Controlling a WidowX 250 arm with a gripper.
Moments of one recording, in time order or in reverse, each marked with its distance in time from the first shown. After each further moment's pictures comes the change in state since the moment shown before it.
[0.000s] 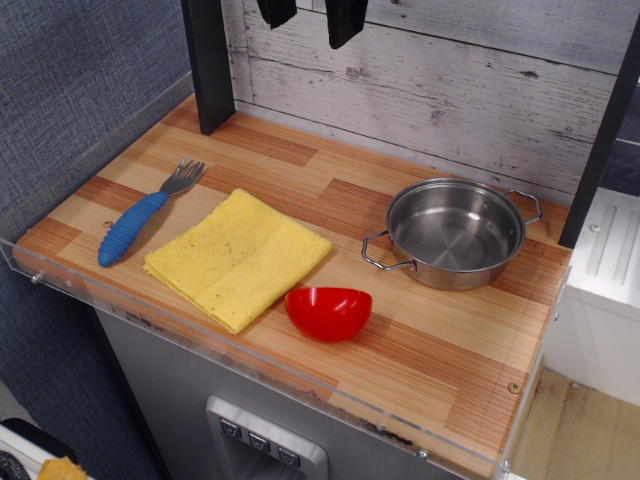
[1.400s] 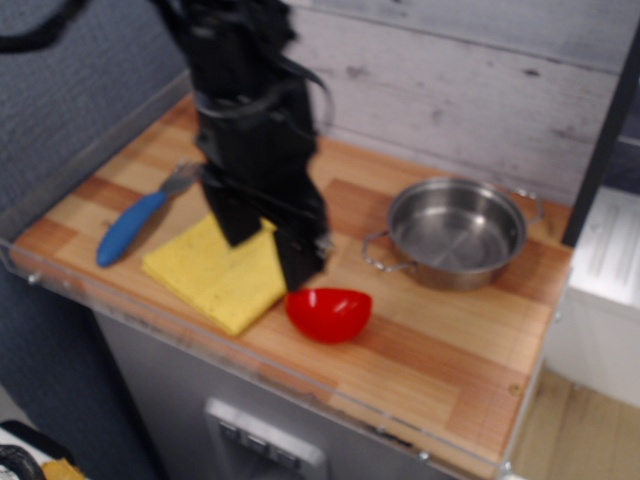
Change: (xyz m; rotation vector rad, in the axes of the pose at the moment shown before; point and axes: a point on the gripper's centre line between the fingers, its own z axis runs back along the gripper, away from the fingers) arm -0.137 -0.075 -0.048 -0.076 0.061 -0.177
